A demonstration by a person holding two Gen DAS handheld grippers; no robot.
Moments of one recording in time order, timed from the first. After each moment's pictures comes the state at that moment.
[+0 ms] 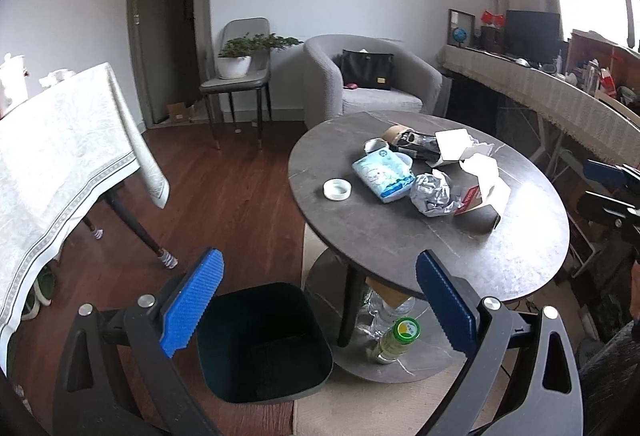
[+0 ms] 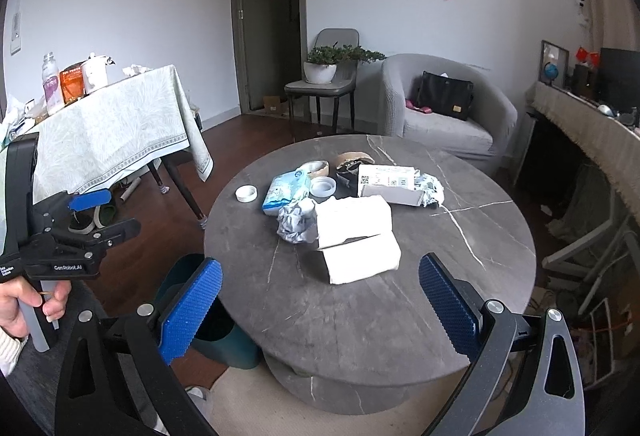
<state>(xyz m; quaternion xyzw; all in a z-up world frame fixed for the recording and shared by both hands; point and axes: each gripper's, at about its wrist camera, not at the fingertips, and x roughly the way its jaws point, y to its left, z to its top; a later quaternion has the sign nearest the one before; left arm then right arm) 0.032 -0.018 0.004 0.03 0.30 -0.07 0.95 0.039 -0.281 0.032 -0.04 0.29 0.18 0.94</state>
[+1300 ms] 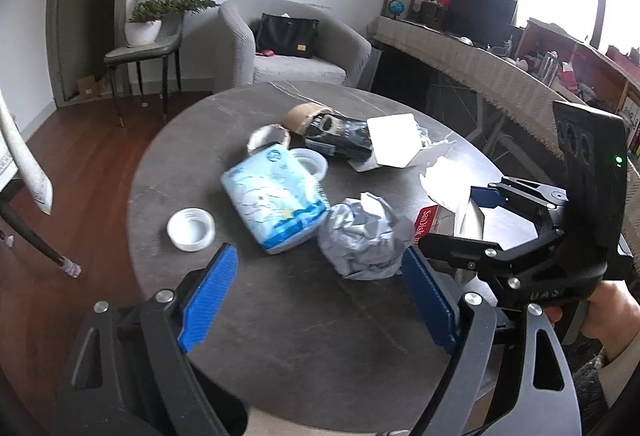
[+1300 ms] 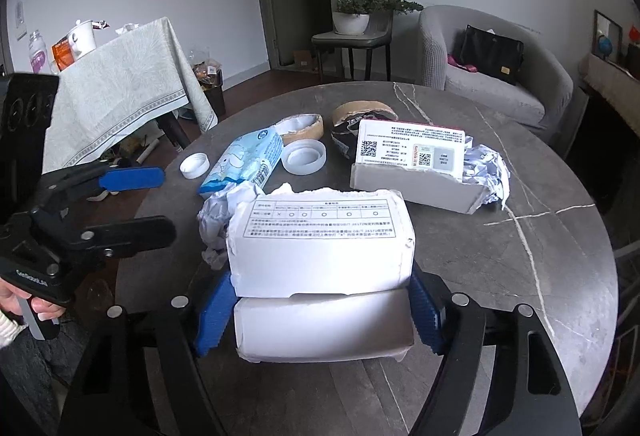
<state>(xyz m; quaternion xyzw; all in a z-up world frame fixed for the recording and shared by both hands) 0.158 -0.092 -0.037 -0.02 0.36 -0.22 0.91 0.168 -0.279 -0.032 -0.05 0.36 0.25 0.90</state>
